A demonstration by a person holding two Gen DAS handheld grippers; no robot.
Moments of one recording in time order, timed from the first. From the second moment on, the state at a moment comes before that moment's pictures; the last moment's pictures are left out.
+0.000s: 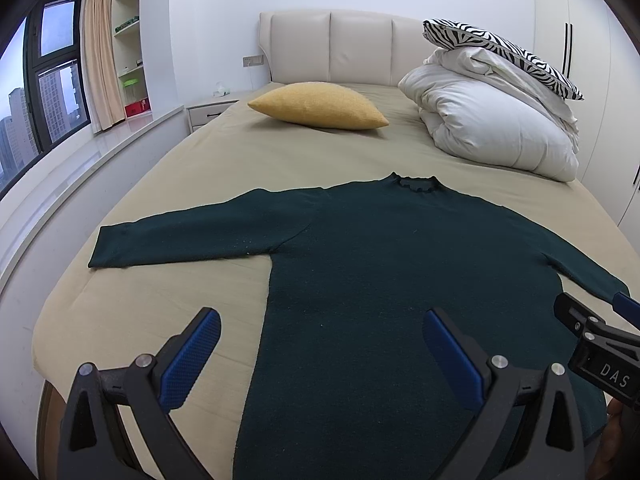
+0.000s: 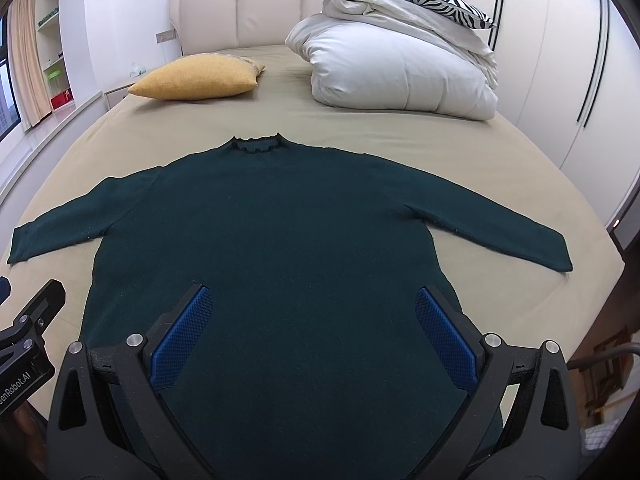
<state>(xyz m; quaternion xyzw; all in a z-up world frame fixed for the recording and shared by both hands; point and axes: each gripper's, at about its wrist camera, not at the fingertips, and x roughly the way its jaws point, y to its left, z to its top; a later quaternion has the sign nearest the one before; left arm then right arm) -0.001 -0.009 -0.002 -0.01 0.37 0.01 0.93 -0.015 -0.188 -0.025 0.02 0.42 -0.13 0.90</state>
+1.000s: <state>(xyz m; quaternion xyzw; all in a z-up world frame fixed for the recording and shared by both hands) -0.001 -0.007 -0.002 -0.01 0.37 0.01 0.93 -0.010 -0.186 -0.029 0.01 0.42 -0.13 0.90</state>
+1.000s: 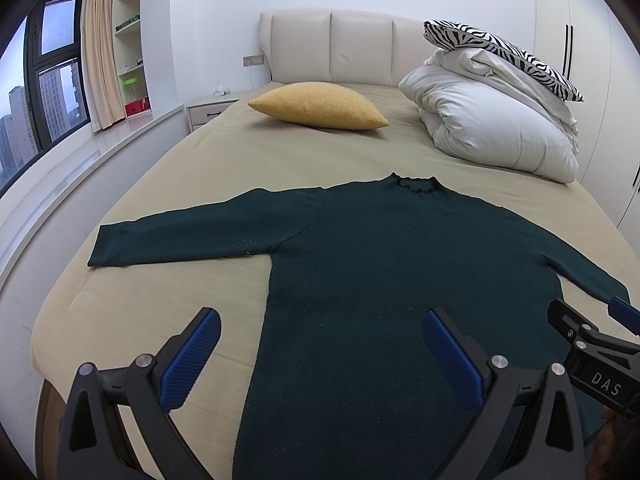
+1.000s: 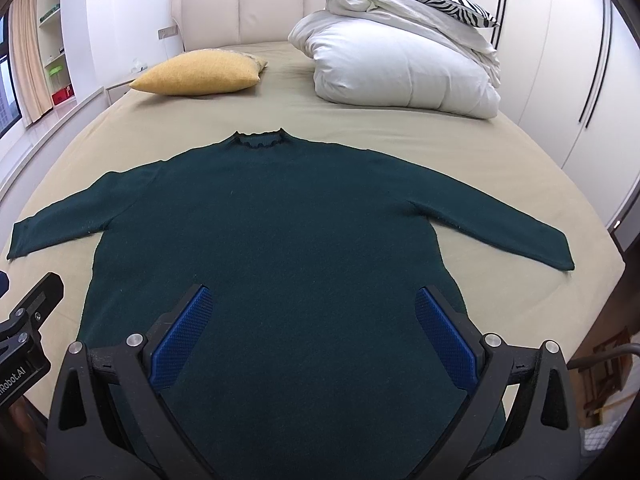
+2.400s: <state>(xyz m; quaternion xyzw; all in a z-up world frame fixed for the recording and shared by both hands) 0.050 -0.029 -0.069 -0.10 0.47 -0.11 0.87 -0.003 -0.404 -0.060 0.20 0.39 -0.20 0.87</state>
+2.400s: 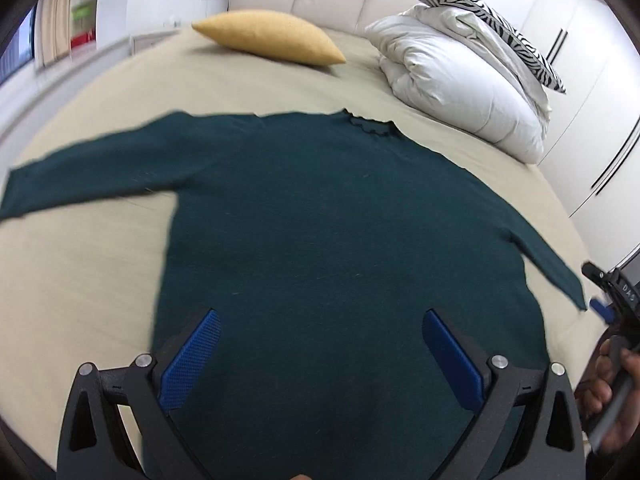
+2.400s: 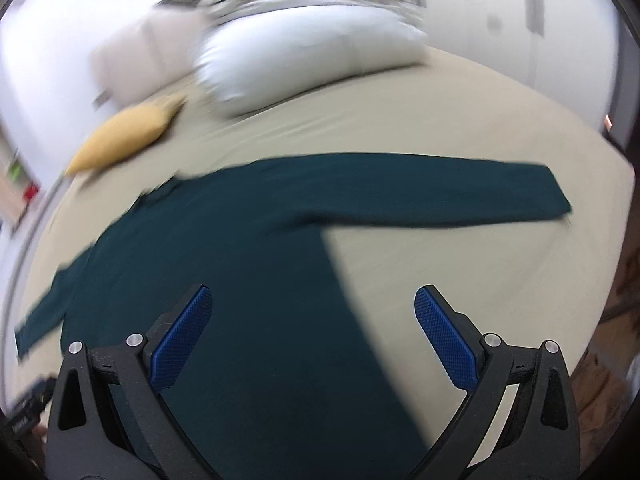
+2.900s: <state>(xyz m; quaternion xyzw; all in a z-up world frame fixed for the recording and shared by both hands) 0.114 -0.077 -0.084 -0.07 0.47 -0.12 0.87 -0.055 -0.712 -0.156 0.44 0.31 -0.37 0.76</state>
